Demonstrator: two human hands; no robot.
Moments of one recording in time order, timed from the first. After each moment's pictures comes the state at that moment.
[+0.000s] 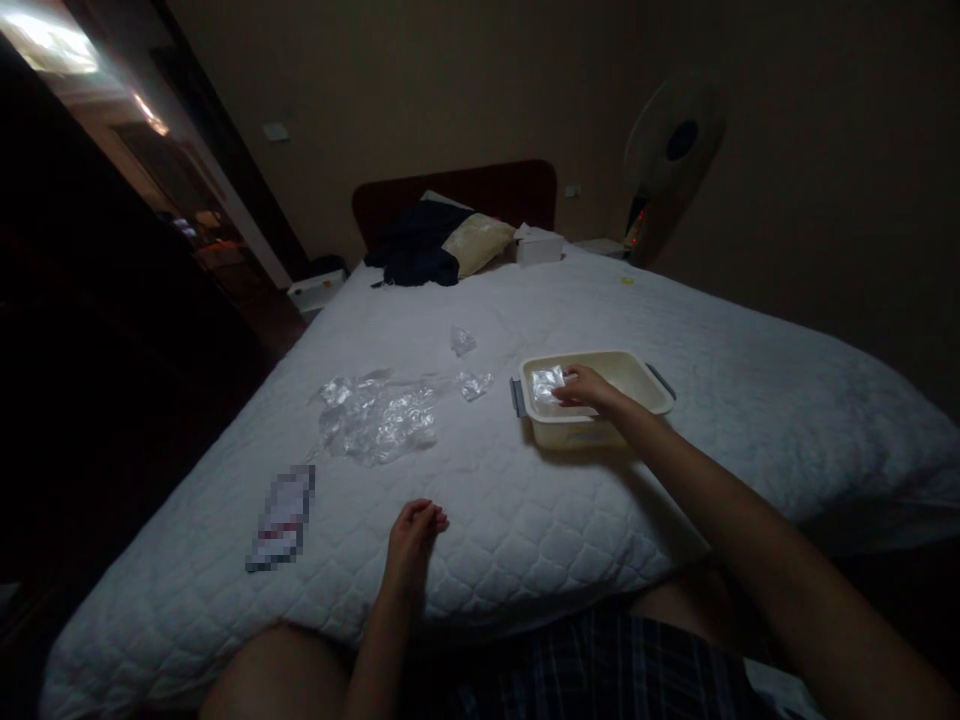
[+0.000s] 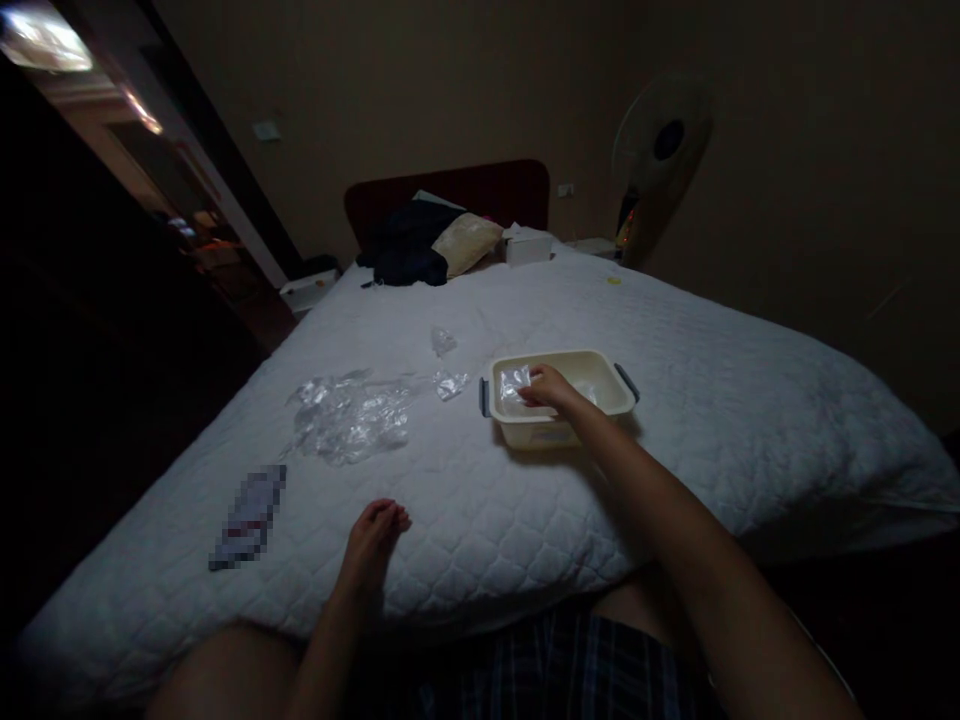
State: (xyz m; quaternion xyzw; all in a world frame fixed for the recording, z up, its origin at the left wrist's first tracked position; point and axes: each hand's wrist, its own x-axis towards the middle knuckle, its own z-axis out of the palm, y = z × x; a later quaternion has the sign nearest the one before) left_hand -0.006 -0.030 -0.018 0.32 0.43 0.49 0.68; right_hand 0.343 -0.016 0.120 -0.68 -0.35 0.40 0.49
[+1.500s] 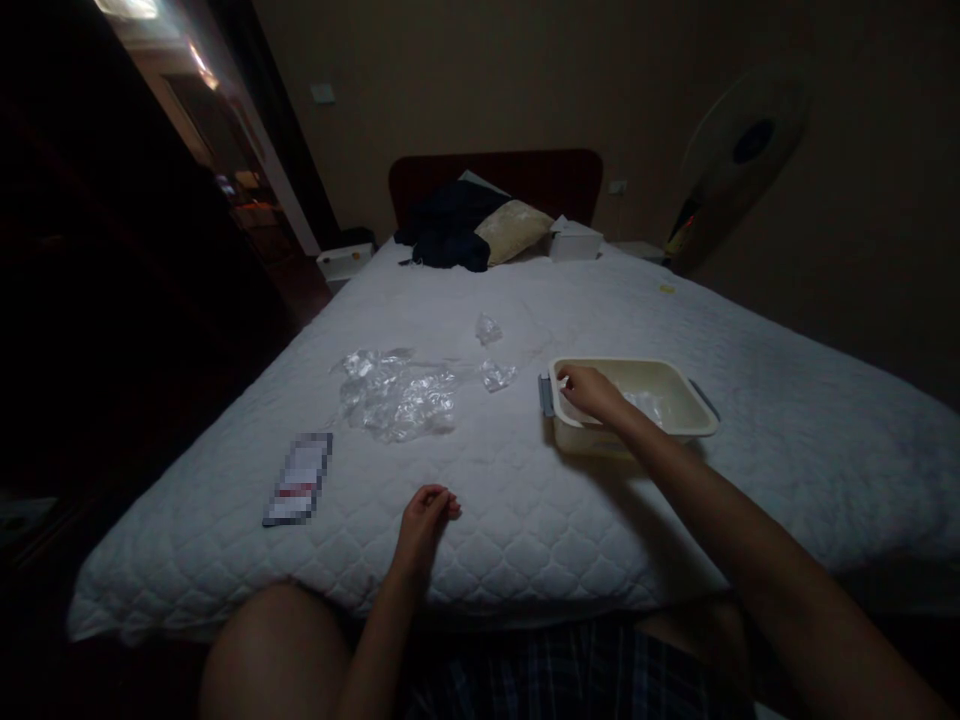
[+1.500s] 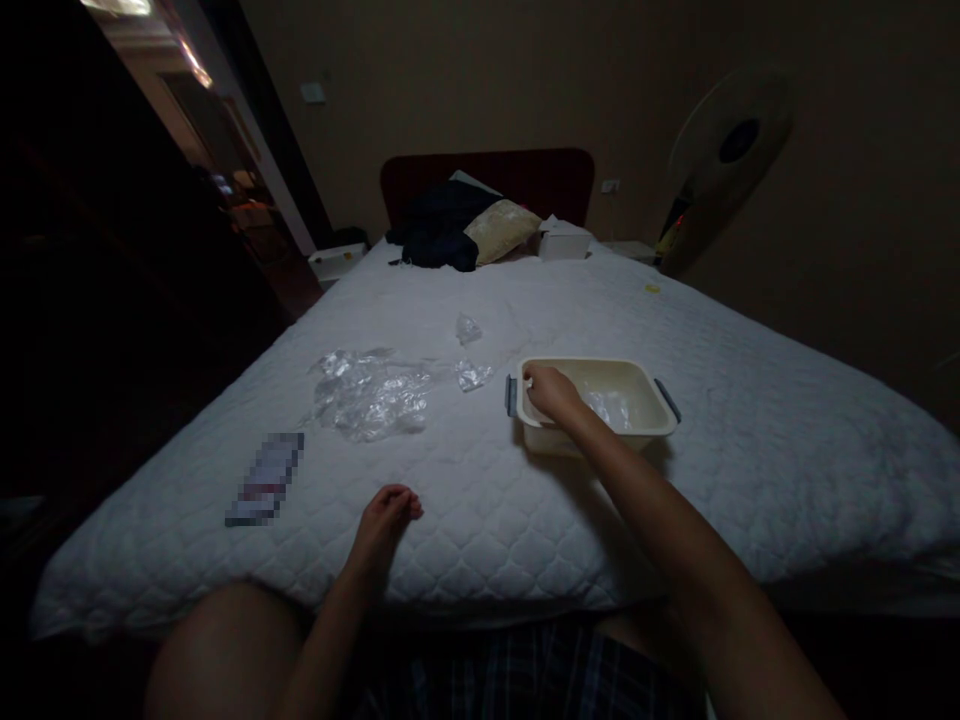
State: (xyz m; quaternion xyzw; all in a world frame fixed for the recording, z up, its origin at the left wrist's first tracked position) left_hand -0.005 -0.035 -0.013 0.34 0.42 0.49 0.68; right_hand 0.311 0.016 0.122 -0.74 -0.66 0.04 0.15
